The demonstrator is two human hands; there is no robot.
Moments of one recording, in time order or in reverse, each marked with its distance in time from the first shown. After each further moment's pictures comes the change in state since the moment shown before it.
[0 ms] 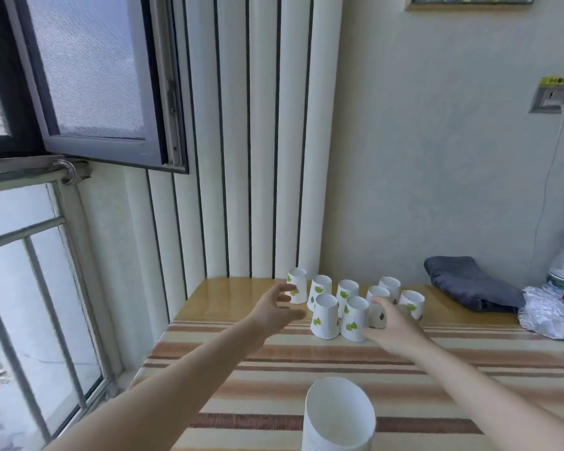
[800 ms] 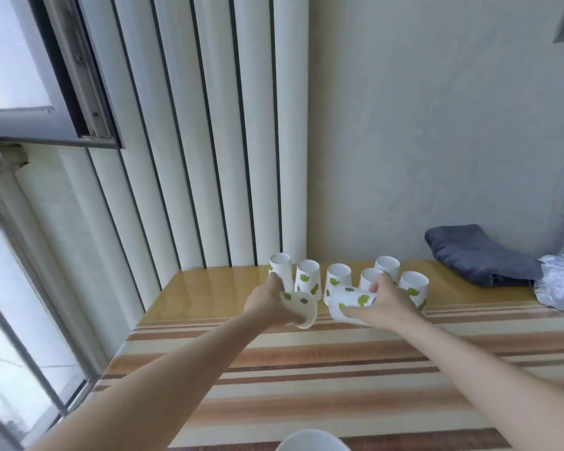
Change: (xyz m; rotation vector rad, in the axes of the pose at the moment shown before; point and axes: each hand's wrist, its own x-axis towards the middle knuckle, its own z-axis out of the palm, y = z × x) left_hand 0.080 -0.010 0.036 0.691 0.085 -0.080; right_hand 0.066 0.013 0.005 -0.008 0.038 0.168
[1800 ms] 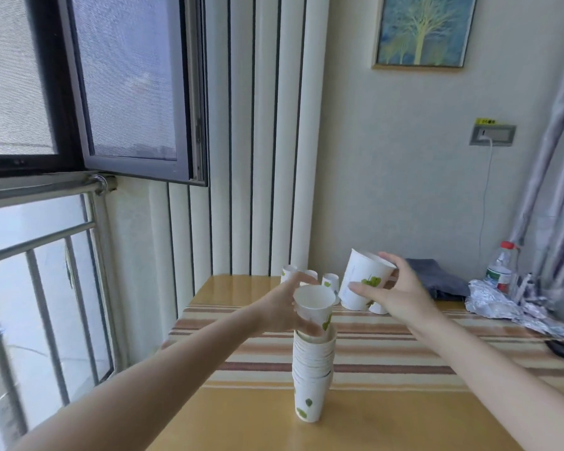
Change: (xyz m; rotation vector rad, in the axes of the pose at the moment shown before) left_hand -0.261 0.012 -0.073 -0.323 -0.201 0.417; right_hand -0.255 -0.024 -0.083 0.706 0.138 -0.388
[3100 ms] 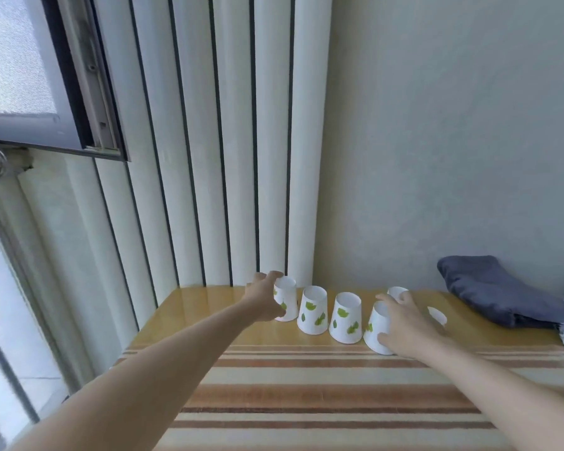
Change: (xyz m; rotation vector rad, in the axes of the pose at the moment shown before) left_hand 0.305 -0.166 -0.048 0.397 0.187 -0.334; right_hand 0.264 0.199 0.032 -1.193 -0.297 0.211
